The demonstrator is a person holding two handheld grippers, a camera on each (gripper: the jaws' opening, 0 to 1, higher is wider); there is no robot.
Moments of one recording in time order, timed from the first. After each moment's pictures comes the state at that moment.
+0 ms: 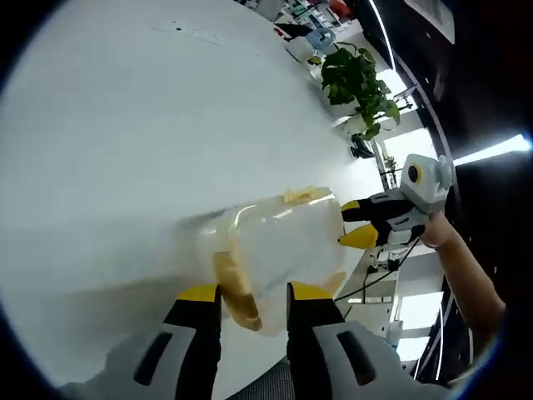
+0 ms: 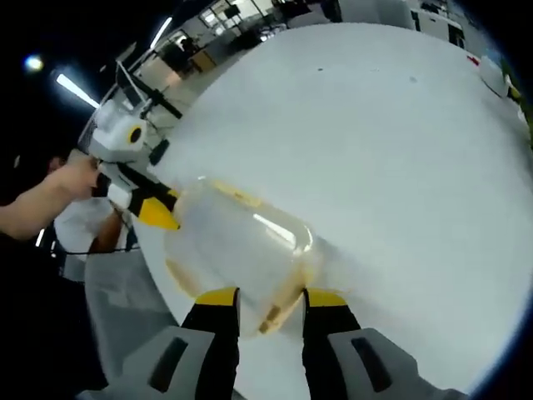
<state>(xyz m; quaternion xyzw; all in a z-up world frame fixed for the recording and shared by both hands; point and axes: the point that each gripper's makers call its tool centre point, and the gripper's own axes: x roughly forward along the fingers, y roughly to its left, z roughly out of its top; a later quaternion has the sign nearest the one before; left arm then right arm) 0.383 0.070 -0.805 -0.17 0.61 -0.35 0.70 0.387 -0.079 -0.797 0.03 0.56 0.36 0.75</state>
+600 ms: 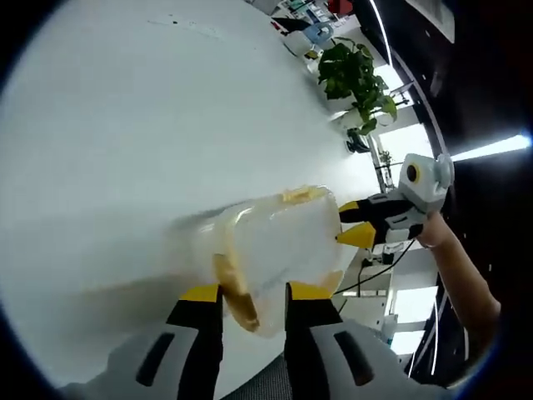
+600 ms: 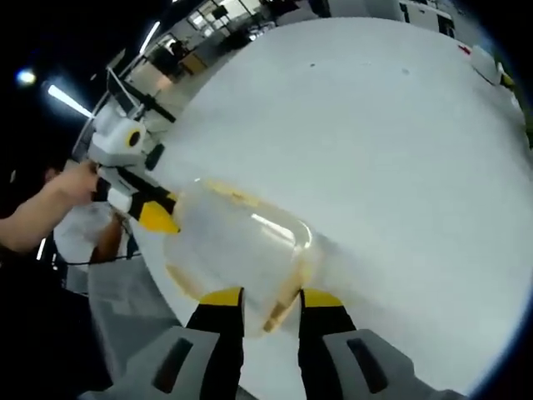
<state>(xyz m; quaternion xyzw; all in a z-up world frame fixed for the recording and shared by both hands) 0.385 0.069 -0.806 -0.18 0.62 -0.36 0.68 0.383 -0.074 -0.797 0.05 0.57 0.34 0.74</state>
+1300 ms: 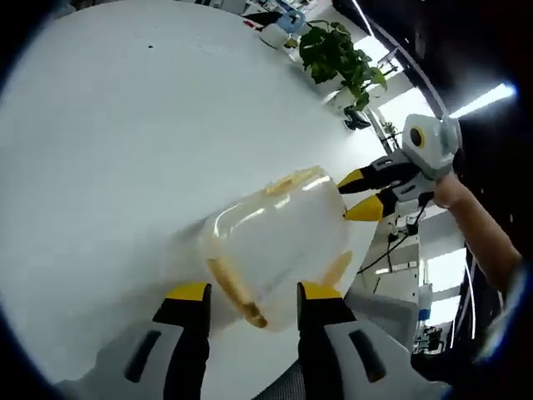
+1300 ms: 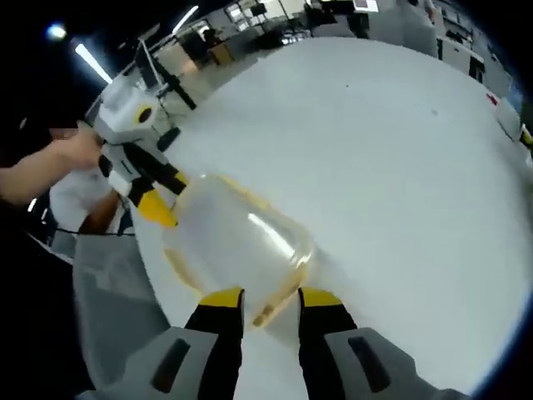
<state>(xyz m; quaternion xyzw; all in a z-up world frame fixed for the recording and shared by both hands) 0.386 0.087 -0.798 -0.05 0.58 -0.39 0.72 0.394 -0.060 -0.788 -0.05 0.52 0.40 0.75</state>
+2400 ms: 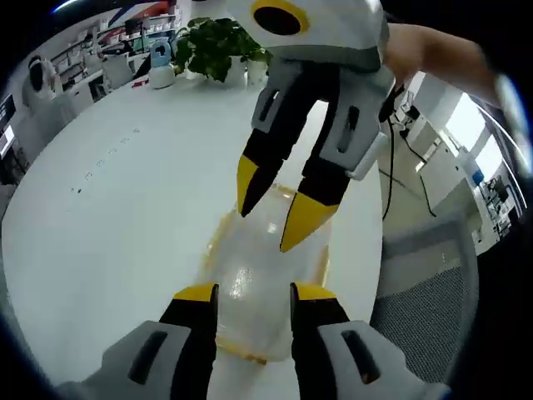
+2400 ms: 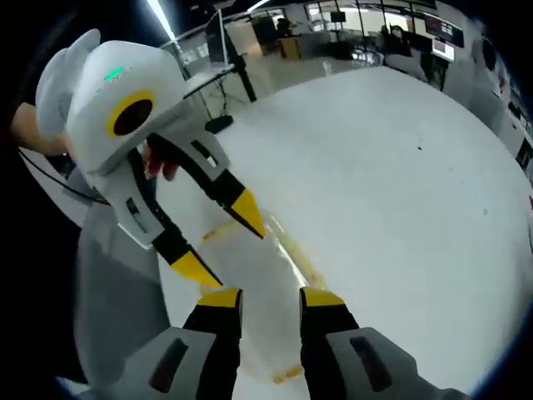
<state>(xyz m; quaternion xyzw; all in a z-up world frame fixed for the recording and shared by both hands) 0.391 0.031 -0.772 0.23 0.42 -0.51 0.72 0.407 0.013 -0.761 -0.14 0.46 0.51 0.71</state>
